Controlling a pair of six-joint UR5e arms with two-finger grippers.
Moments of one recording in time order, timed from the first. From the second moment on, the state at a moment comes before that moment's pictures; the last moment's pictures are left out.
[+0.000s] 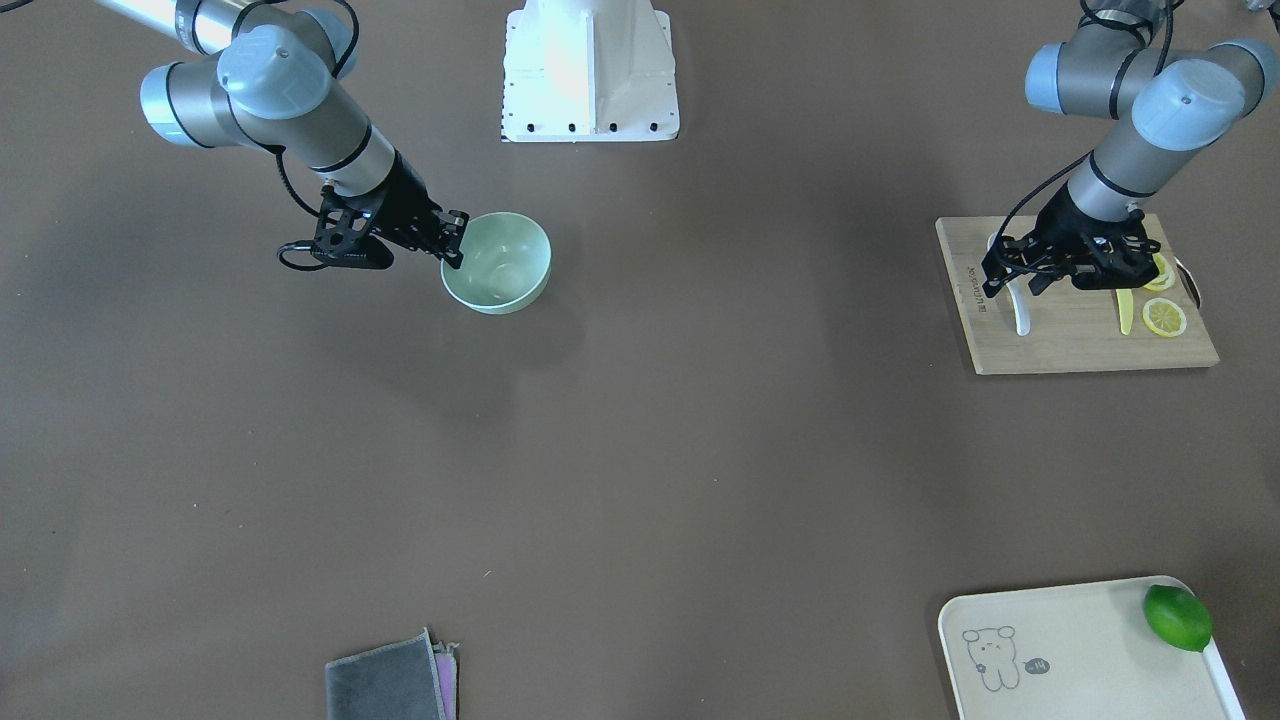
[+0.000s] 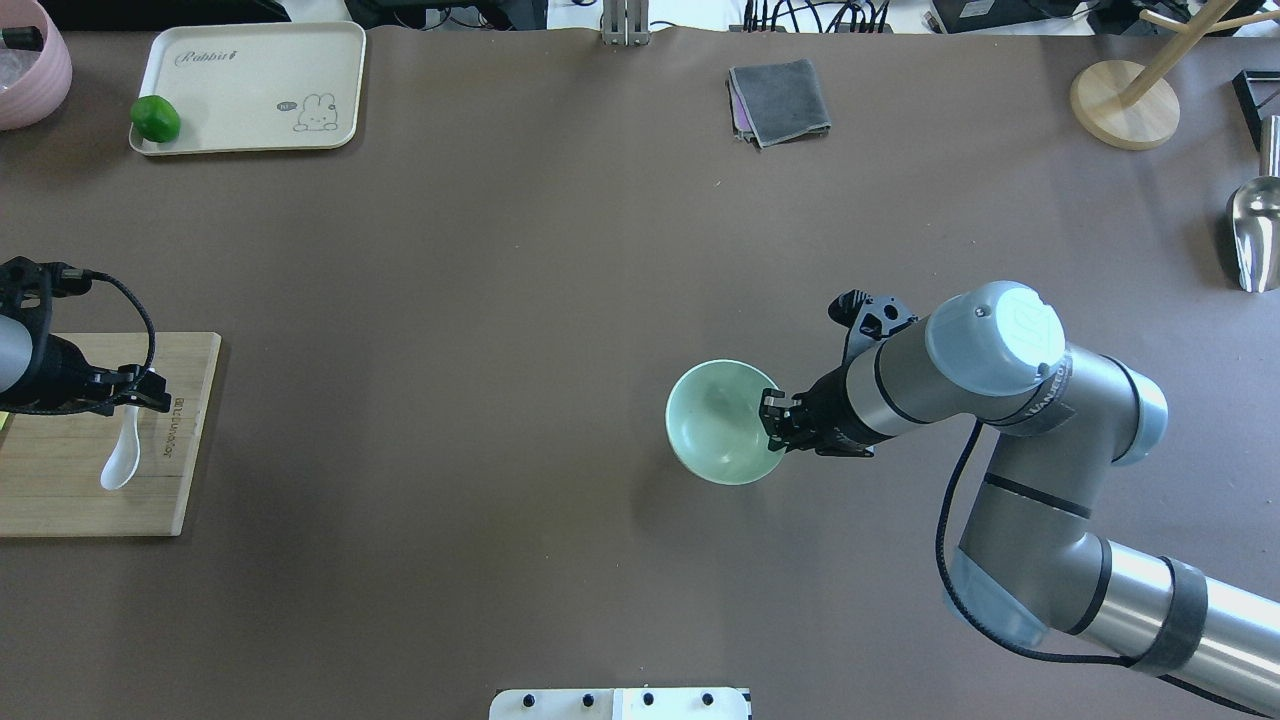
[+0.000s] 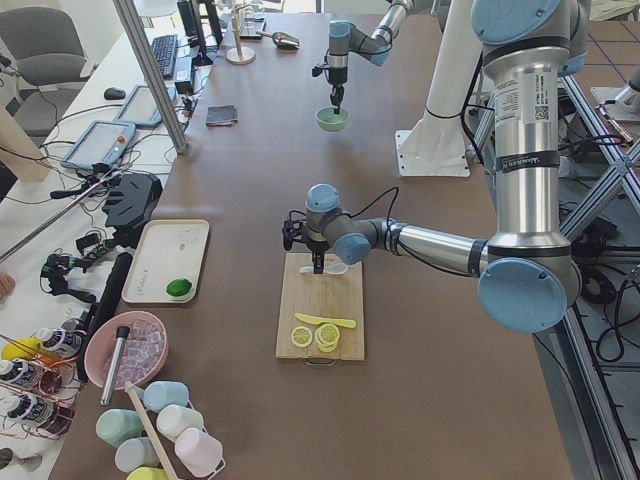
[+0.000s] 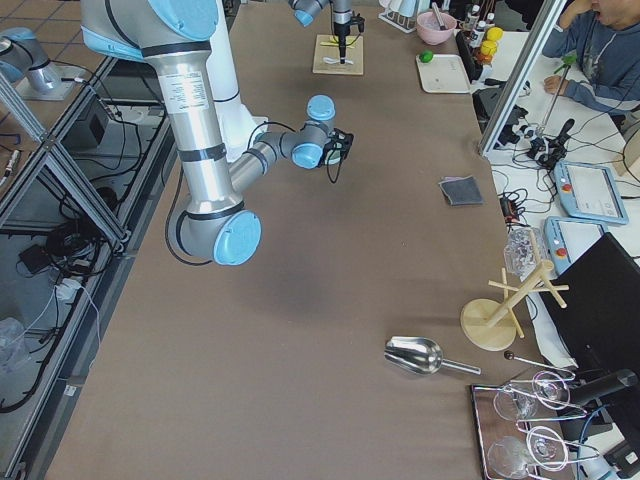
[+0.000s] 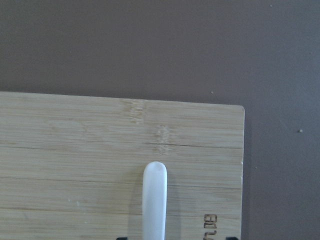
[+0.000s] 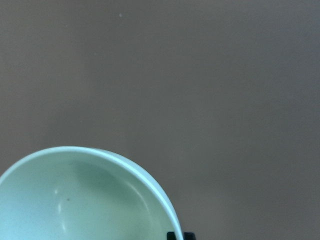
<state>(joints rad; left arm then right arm) -0.84 -1.47 -1.76 -2.18 -2.09 -1.01 0.50 -1.25 1.83 -1.12 1.99 1.60</state>
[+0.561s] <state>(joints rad) -0.84 -1.47 -1.72 -2.22 -2.09 -1.01 0.41 -1.16 1.82 -1.20 1.91 1.66</state>
